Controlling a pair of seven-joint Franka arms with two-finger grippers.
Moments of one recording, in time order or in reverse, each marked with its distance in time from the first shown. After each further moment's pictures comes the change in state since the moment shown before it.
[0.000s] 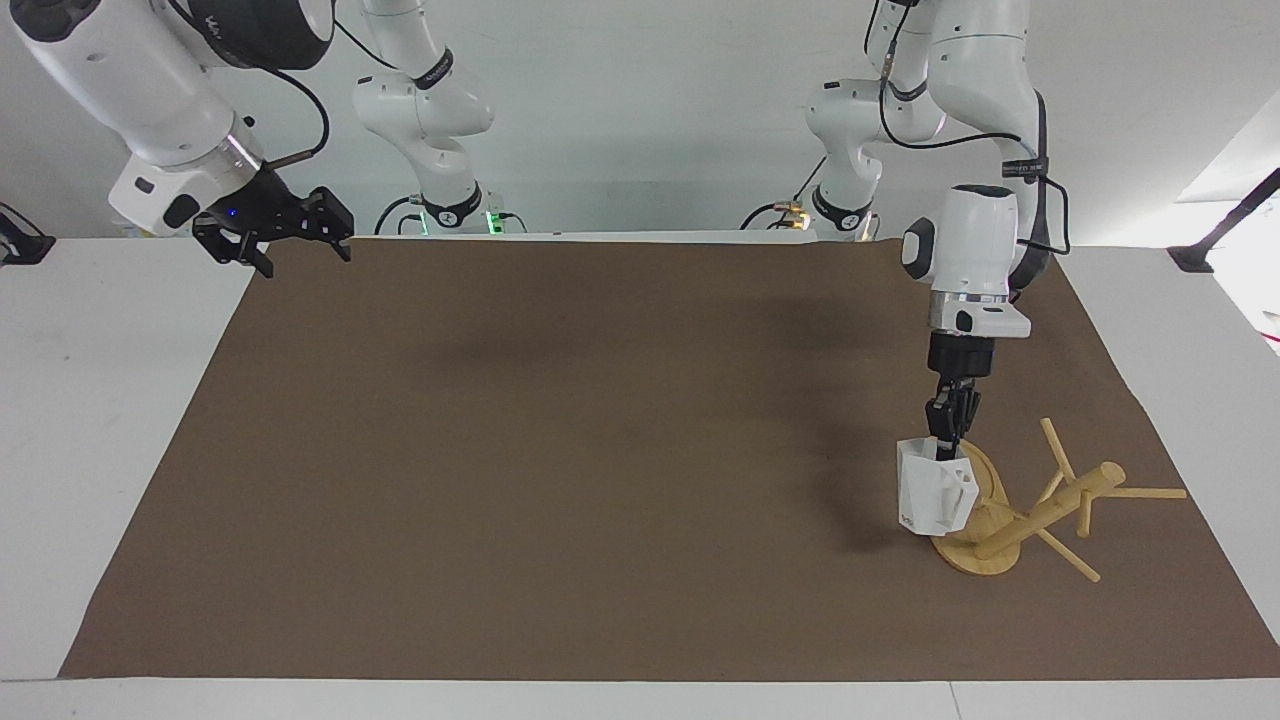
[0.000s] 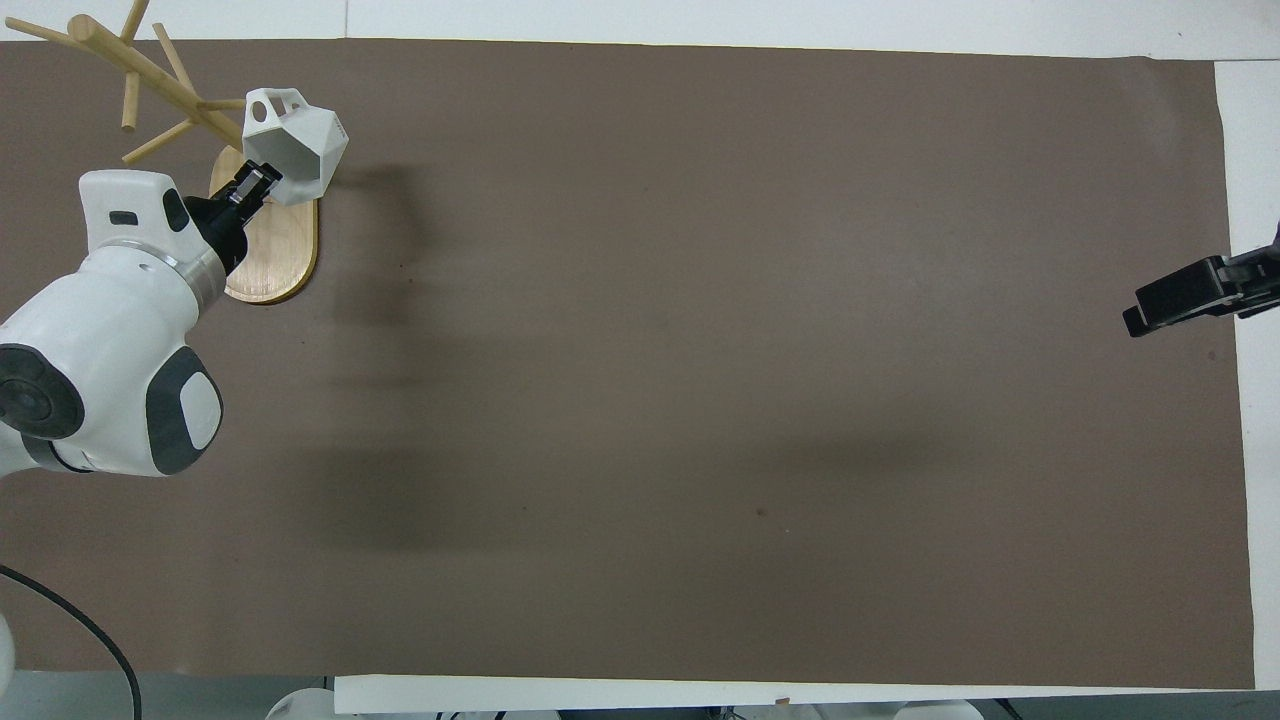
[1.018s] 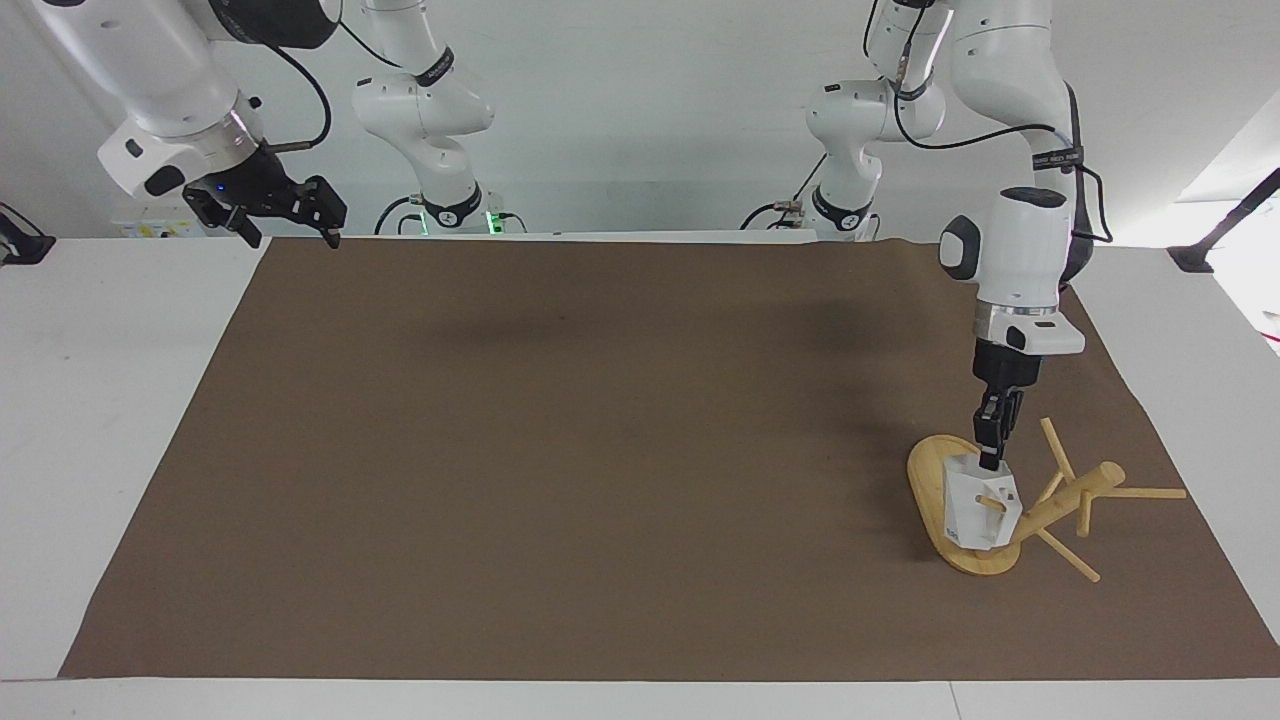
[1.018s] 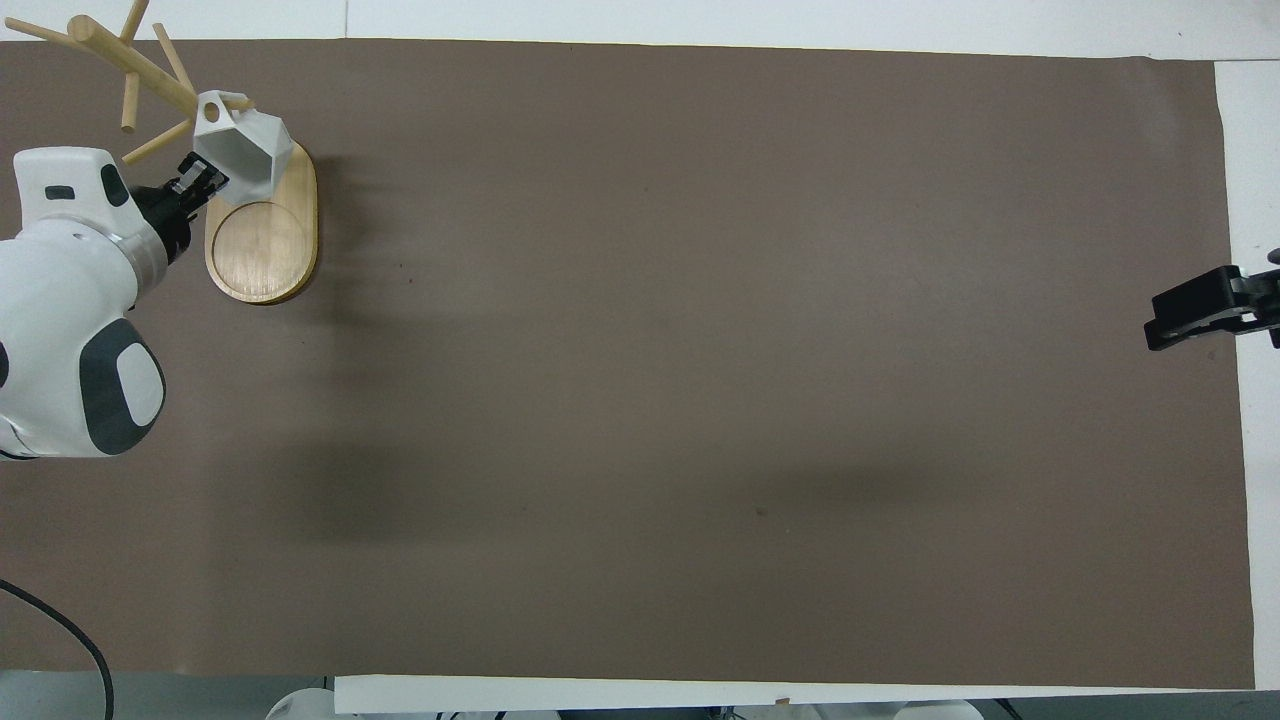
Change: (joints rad) left arm 0.089 0.002 -0.002 0.122 0.000 -0.342 0.022; right arm 0.062 -0.047 -0.056 -0.030 -0.040 -0.021 0.131
